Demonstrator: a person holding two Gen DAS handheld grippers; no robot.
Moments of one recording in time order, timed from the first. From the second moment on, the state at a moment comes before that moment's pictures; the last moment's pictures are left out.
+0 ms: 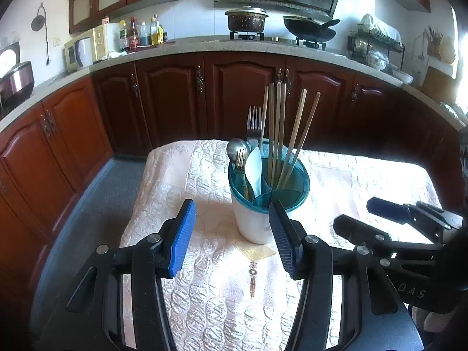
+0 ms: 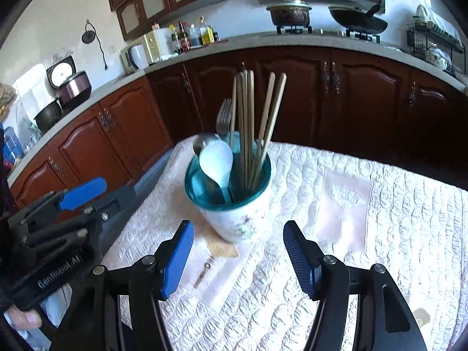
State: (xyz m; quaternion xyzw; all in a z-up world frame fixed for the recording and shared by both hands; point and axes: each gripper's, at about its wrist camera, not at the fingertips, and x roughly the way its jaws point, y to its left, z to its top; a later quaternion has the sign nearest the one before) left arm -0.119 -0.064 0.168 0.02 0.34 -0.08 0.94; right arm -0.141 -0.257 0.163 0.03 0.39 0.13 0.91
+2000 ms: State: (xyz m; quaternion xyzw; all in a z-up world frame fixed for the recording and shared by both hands) left arm -0.119 -0.057 0.180 0.01 0.32 -0.06 0.95; right arm -0.130 -0.248 0.196 0.02 0.35 0.12 0.93
